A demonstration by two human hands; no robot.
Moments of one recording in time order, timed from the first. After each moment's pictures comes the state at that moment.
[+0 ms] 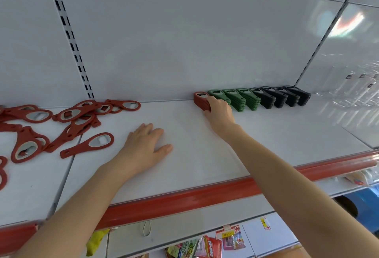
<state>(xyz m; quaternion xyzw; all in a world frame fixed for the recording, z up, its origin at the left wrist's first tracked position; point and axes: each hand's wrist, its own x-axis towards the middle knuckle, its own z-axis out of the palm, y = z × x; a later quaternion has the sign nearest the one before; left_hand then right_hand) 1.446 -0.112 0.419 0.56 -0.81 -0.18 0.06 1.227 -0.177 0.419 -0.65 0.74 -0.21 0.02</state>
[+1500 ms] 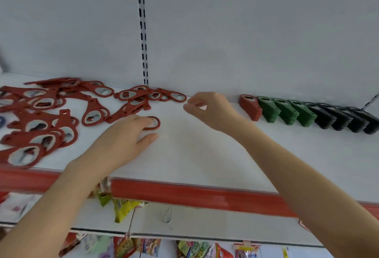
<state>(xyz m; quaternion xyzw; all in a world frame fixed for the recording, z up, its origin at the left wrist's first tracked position) 1.536 -0.063 0.440 0.63 -0.74 -0.09 0.19 1.339 -0.141 0.468 -0.81 0.52 -0.23 0.18</state>
